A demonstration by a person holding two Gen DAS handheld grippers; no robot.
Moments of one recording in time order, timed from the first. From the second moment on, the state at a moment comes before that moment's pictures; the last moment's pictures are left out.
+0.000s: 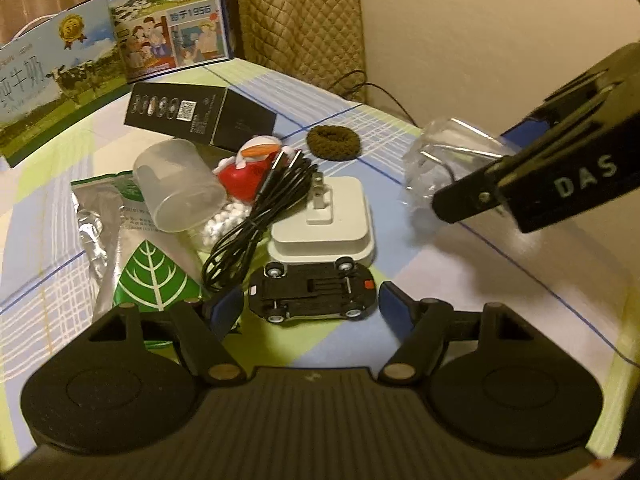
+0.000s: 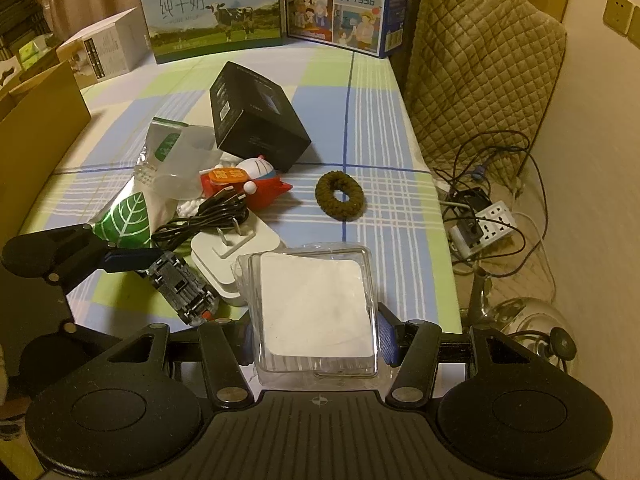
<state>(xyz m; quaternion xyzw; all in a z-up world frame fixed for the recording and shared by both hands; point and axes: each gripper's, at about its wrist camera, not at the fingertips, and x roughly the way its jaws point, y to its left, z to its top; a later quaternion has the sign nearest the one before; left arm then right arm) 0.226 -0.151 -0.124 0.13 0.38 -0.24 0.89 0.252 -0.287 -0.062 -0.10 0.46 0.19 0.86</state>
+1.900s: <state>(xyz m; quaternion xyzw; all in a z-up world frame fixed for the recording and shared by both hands) 0.143 0.257 0.022 0.02 0.39 0.01 0.92 0.175 0.110 0.009 -0.17 0.39 0.45 0.79</state>
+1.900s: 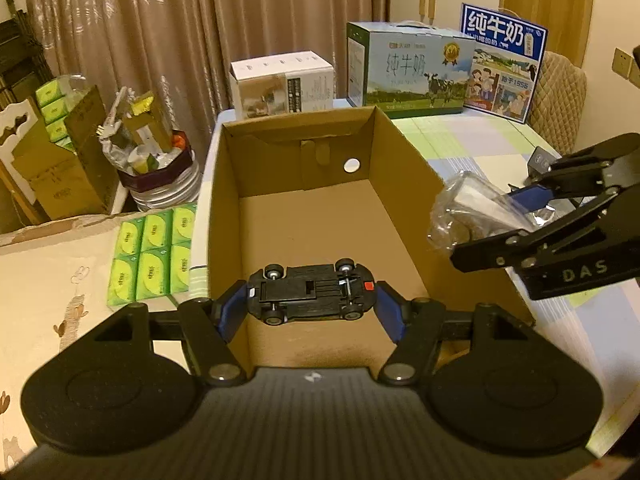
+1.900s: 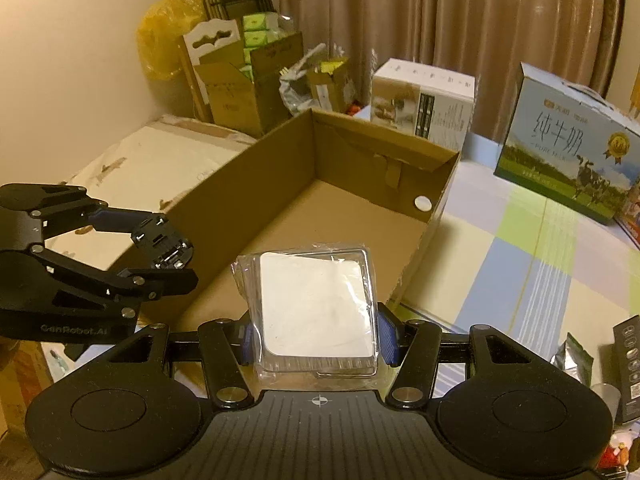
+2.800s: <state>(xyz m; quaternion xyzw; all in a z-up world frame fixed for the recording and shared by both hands) 0.111 0.272 0.041 0.00 0.35 0.05 0.93 0.168 0.105 0.024 -0.14 0.36 0.46 0.80</state>
